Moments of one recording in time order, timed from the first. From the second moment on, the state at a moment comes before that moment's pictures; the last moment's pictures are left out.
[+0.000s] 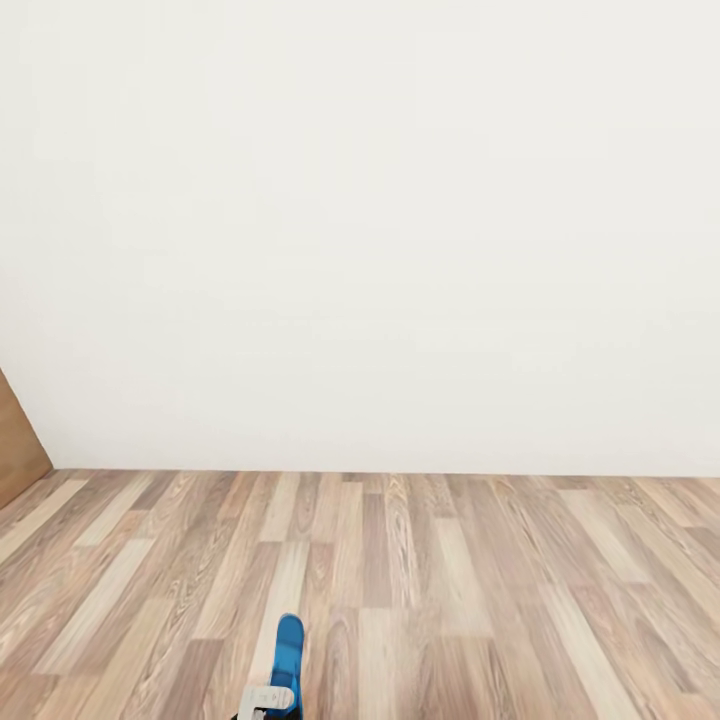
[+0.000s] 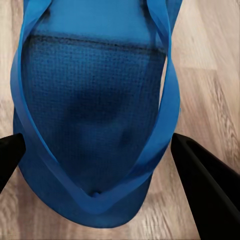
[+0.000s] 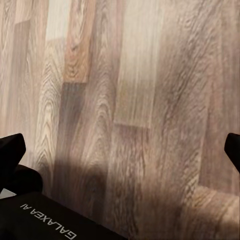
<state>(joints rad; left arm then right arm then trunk) -0.26 -0.02 -0.09 -0.39 0.18 -0.12 -0.37 -0.33 -0.16 -0.25 -0.16 0.09 0.04 0.78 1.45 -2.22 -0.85</state>
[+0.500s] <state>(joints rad) -0.26 -0.02 -0.09 -0.39 0.18 -0.12 -0.37 -0.33 -0.16 -0.25 -0.16 0.09 0.04 0.78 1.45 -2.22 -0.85</state>
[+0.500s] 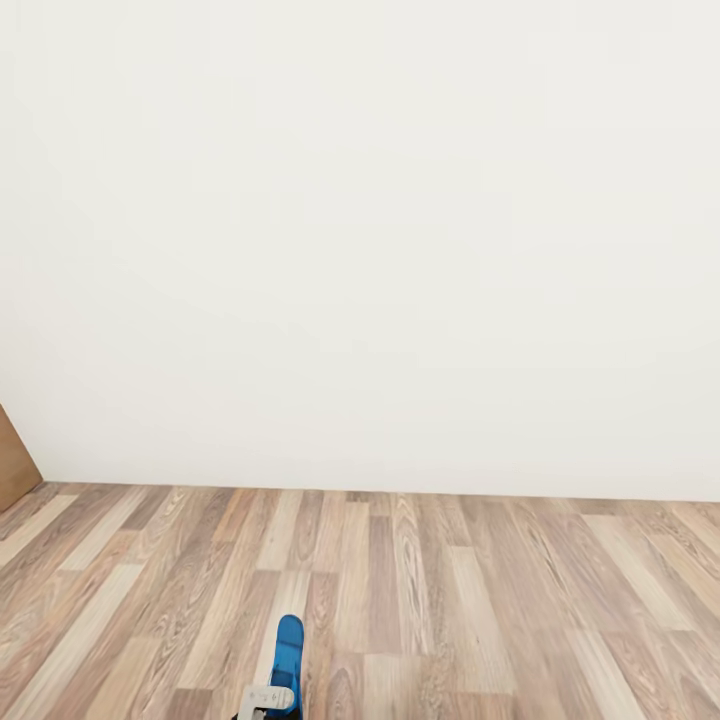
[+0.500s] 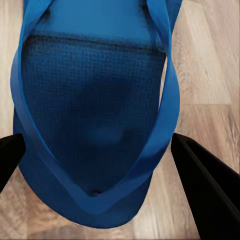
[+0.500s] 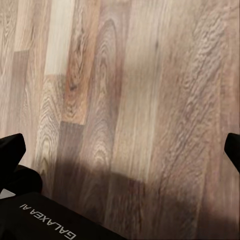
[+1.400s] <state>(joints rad) -0.26 -0.02 -0.09 -0.39 0.18 -0.12 -0.37 -0.33 -0.16 -0.25 -0.16 0.09 0.04 0.78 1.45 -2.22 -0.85</state>
